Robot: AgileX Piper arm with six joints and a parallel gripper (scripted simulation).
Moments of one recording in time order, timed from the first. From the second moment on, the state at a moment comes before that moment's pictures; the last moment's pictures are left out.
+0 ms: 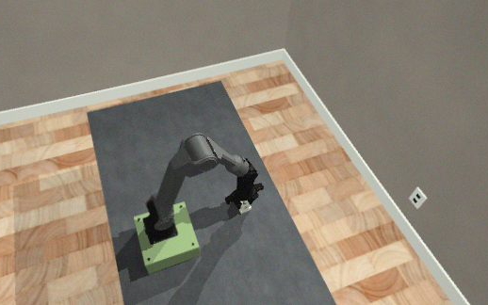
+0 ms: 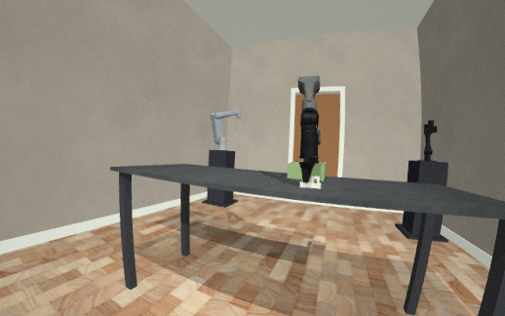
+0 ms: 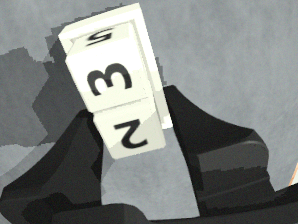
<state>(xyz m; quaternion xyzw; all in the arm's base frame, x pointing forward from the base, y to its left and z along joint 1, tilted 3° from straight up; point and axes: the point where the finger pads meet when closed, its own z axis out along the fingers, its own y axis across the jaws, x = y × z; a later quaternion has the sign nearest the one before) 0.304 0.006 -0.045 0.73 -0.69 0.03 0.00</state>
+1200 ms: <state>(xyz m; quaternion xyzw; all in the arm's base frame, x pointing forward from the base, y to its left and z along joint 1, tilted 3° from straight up) 0.304 0.006 -0.045 0.73 -0.69 0.03 0.00</state>
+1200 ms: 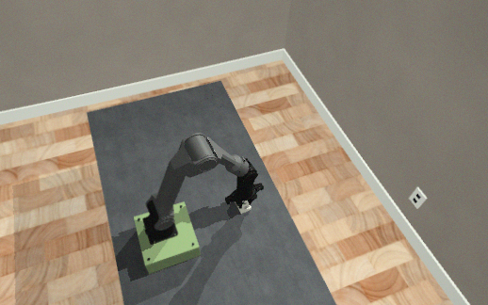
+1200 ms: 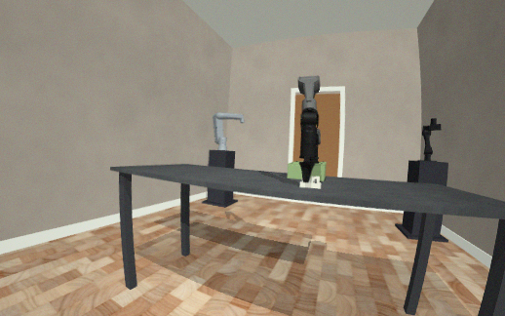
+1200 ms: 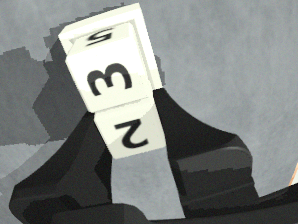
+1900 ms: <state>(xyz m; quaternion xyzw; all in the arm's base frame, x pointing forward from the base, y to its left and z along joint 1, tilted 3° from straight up) 0.302 0.009 0.036 0.72 -0.69 0.03 0.00</state>
